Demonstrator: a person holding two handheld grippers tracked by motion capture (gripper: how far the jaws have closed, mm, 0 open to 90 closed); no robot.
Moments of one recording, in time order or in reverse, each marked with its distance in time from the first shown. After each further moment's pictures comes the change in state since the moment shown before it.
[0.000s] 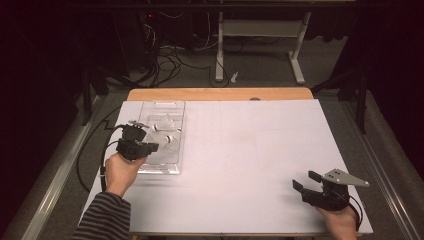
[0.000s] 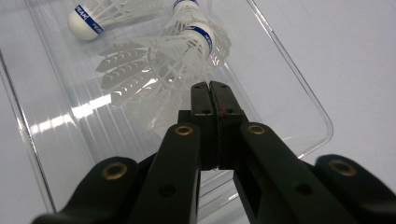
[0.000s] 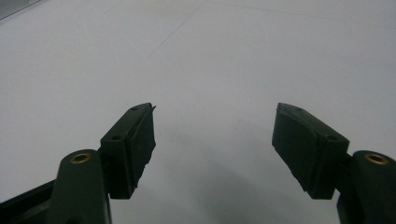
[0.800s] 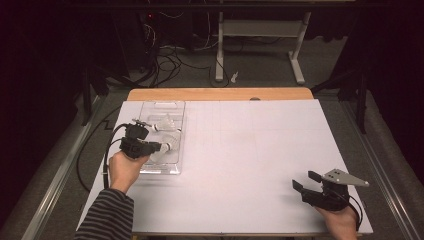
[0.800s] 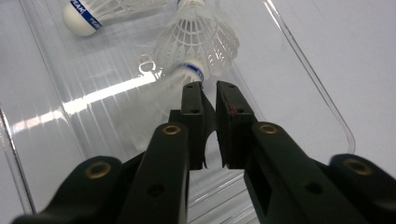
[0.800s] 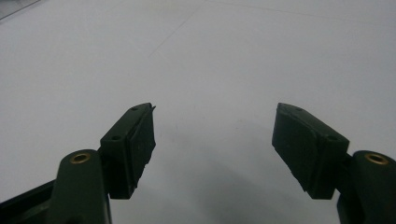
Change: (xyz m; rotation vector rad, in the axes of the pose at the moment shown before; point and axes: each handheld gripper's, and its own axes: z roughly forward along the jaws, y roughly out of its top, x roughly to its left) left arm 0.003 0.002 0.014 0.019 0.011 -0.018; right arm 0.000 0.000 0.000 0.003 0.002 0.001
